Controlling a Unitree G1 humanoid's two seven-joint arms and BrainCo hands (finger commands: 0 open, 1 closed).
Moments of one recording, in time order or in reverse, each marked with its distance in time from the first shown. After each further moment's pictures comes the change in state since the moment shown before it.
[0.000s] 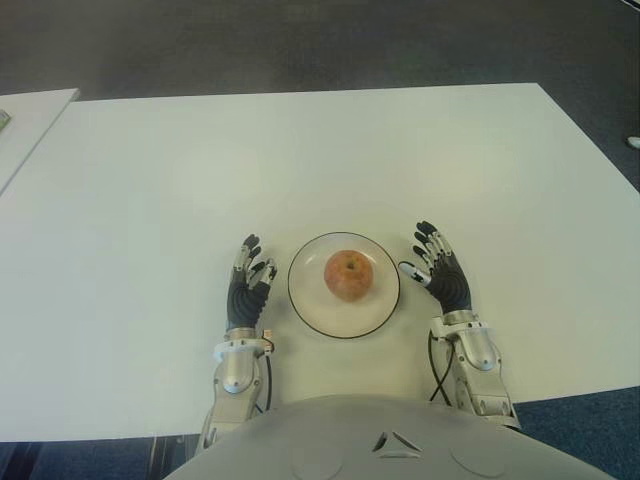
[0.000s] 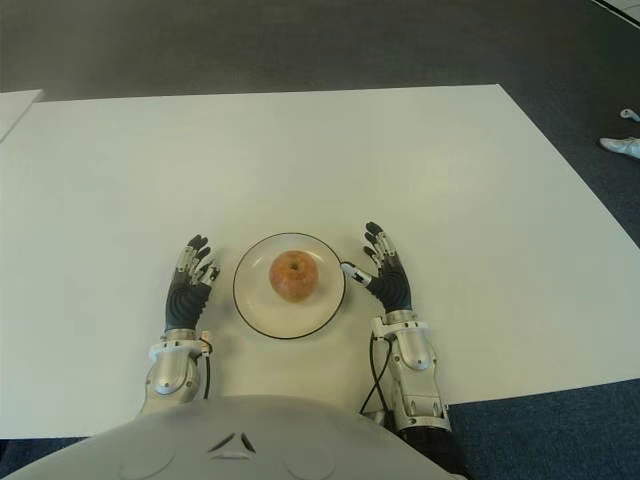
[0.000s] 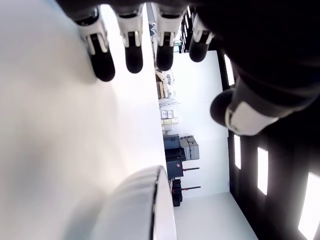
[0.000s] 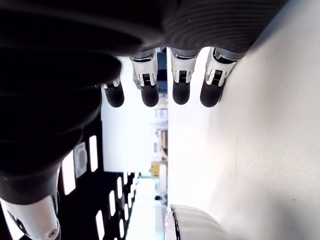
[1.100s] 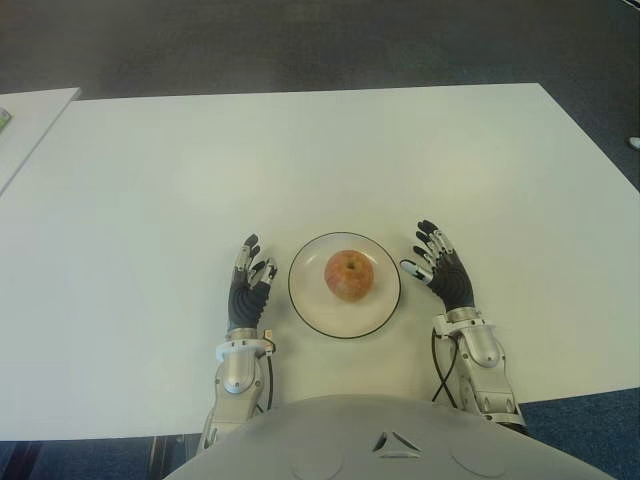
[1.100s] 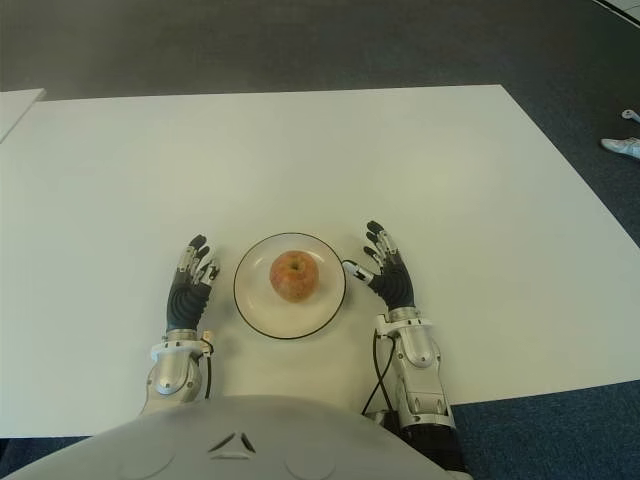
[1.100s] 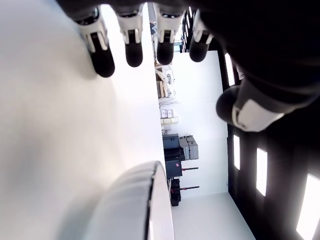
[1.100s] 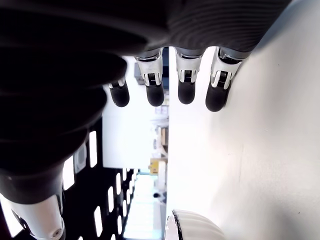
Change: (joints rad) left arm -0.005 0.000 -0.007 -0.001 -0.011 -0.011 0.000; right arm -0.012 -0.019 -0.009 -0.007 0.005 0.010 0.001
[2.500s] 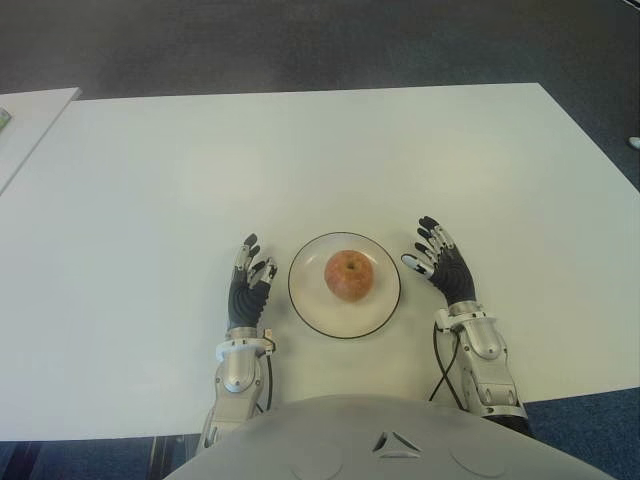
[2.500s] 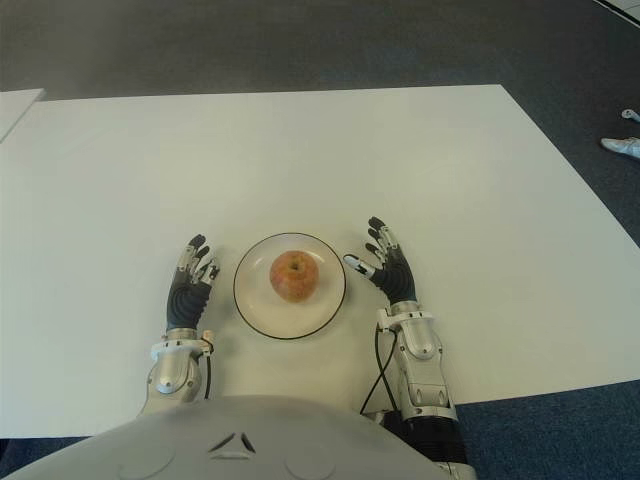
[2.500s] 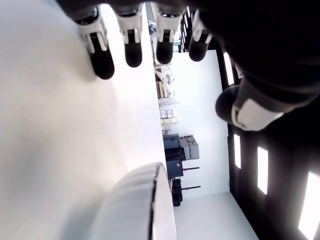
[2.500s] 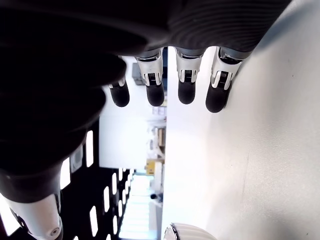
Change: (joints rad) left arm -0.007 0.002 0.001 0.000 0.019 0.003 0.008; right arm -0.031 -0.009 -0.009 -0.001 -0.006 0.045 -0.003
